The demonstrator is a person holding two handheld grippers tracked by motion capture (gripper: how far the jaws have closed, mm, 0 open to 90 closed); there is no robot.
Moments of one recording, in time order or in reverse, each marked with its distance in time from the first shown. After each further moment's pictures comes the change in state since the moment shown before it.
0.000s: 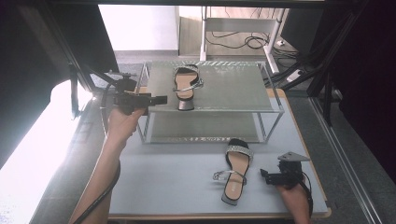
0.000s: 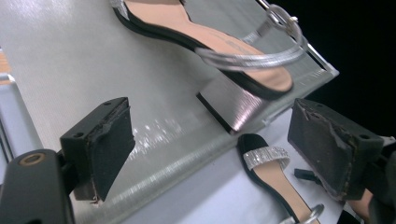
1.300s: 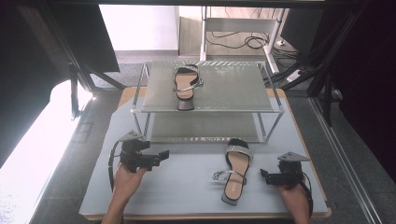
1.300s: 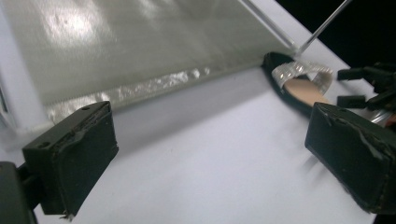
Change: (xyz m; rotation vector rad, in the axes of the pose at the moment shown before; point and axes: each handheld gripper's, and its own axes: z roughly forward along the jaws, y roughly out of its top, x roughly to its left) left arm 0.002 -0.159 0.026 0.013 0.082 0.068; right arm 0.000 0.000 0.000 -0.004 -0.001 -0.003
